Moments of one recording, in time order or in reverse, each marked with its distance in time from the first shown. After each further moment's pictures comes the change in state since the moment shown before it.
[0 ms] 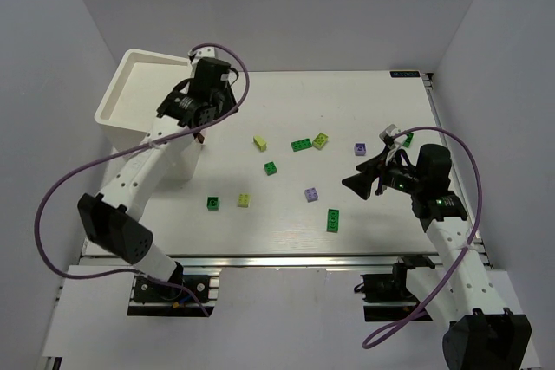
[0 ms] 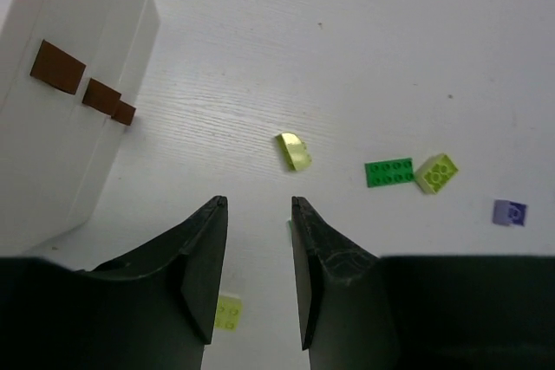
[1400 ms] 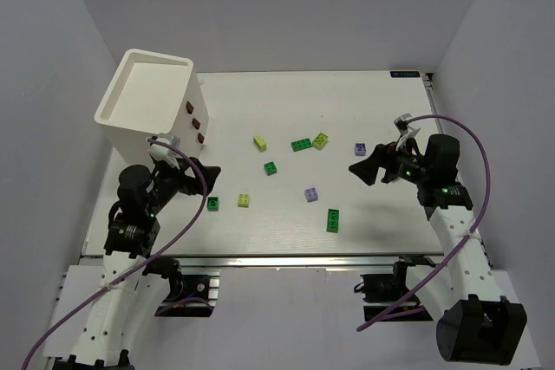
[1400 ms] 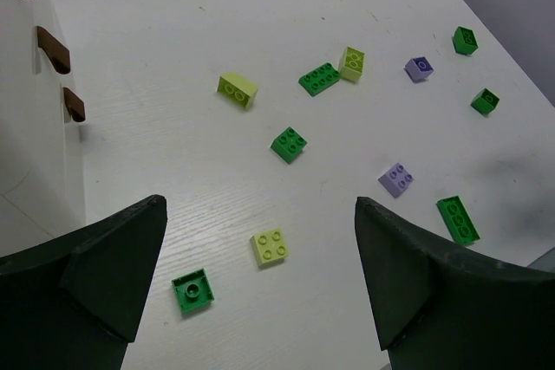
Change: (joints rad) left arm 0.320 -0.969 -1.001 0.479 0.694 0.359; right arm -0.088 0.085 0.086 -0.034 0.077 0.139
